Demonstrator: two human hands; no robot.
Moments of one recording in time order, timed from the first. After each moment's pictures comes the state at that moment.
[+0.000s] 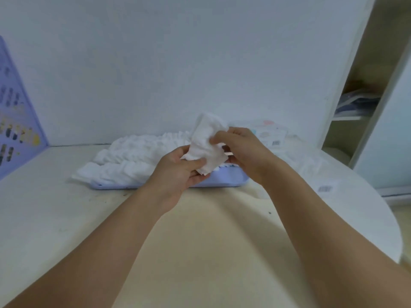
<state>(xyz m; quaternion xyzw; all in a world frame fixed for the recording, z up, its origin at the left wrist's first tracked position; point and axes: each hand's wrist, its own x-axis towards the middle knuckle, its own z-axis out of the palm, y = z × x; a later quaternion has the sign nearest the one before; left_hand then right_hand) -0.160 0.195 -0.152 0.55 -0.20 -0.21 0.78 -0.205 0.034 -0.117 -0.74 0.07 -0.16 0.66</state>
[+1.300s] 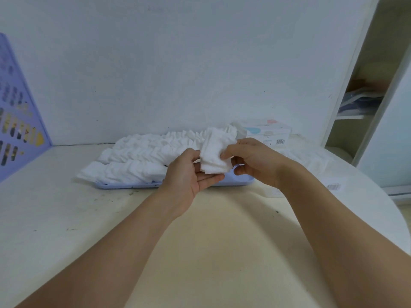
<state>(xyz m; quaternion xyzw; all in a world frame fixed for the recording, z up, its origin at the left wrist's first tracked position) -0.172 0.189 -0.155 0.49 -0.10 -0.26 0.83 -0.213 0.015 -0.134 -0.77 0.04 -0.04 0.64</state>
